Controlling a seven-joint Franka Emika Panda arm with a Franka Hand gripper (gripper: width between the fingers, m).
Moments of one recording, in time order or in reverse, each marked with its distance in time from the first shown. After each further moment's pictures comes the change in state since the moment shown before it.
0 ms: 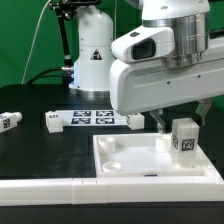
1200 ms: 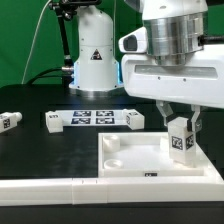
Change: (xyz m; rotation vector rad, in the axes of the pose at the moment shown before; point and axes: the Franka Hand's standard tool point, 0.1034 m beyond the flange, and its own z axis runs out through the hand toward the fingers) arm -0.006 -0.006 0.002 0.024 0.050 1.113
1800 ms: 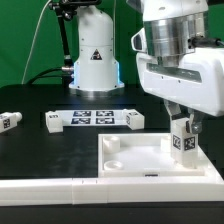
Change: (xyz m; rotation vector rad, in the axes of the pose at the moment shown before) arm -0.002 -0.003 0.000 0.015 -0.020 0.221
